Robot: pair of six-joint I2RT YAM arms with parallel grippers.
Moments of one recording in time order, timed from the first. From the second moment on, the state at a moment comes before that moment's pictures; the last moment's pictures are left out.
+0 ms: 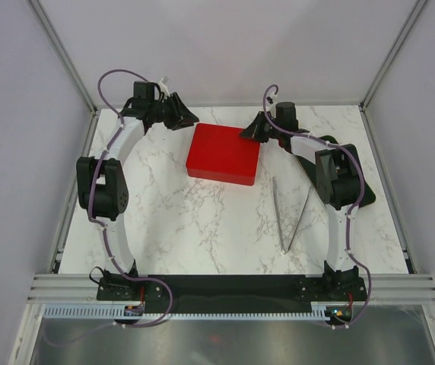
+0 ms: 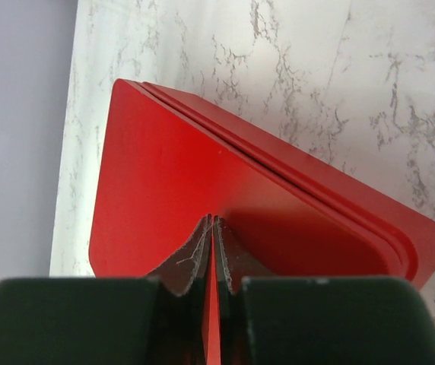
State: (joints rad) left arm -0.14 2.03 1.71 -0.37 0.63 -0.58; right arm 0.24 2.22 1.58 0.16 -0.55 0.66
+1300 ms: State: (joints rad) left arm -0.22 1.72 1.35 -0.42 0.40 -0.58; right arm 0.21 2.21 1.73 0.02 -0.50 0.42
